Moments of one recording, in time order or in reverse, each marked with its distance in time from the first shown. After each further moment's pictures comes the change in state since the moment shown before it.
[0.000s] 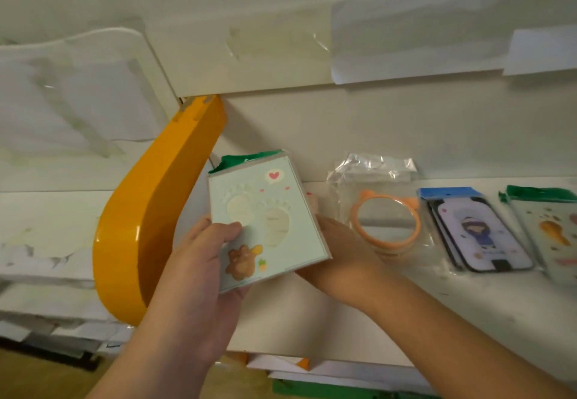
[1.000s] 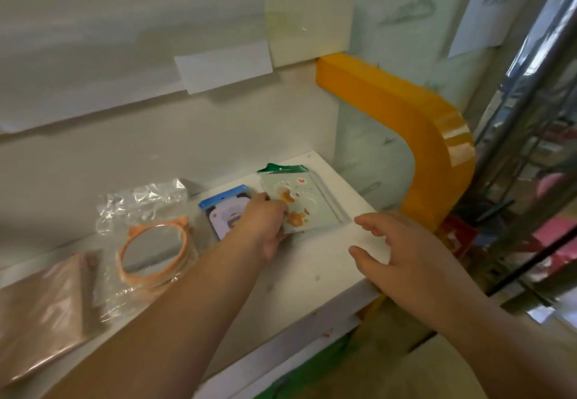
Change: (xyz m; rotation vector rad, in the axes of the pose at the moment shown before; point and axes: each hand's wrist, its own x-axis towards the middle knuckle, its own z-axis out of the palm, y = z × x) left_hand 0.001 -0.182 0.313 0.470 -0.568 -0.345; right_hand -0.303 0.124 -0.165 -0.053 0.480 0.790
